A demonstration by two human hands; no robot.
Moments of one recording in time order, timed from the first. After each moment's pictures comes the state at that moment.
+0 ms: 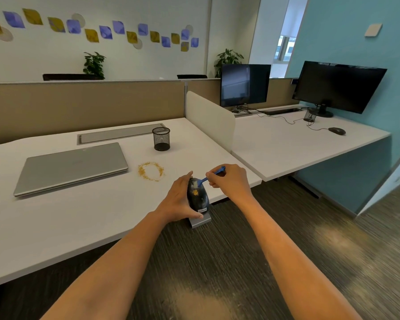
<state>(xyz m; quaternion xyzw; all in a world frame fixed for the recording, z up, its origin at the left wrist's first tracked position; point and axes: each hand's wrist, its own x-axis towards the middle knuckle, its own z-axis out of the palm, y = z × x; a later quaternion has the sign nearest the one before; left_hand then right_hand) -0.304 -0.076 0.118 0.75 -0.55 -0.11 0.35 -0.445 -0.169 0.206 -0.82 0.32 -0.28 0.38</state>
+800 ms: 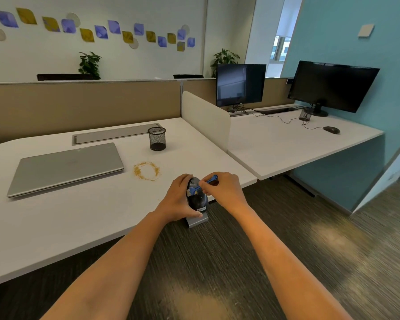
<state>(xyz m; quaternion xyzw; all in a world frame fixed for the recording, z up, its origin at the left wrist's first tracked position) -0.310 -0.086 0.111 0.75 -0.56 -0.07 0.35 -0.457 -0.162 0.190 -0.84 0.29 -0.27 0.36</state>
